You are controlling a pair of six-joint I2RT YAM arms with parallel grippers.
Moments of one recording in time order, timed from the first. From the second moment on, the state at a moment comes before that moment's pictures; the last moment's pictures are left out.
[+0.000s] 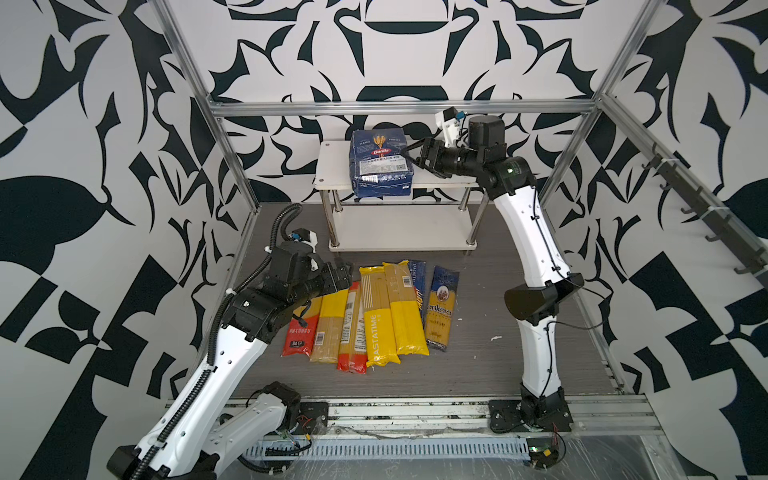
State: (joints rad) left arm -0.48 0.94 1.11 -0.80 0.00 -0.60; right arm 0.40 2.15 2.72 -0.85 -0.57 0.59
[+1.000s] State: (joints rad) left arm -0.46 0.90 1.09 -0.80 0.00 -0.57; right arm 0.49 2.32 2.80 -0.74 -0.54 0.63
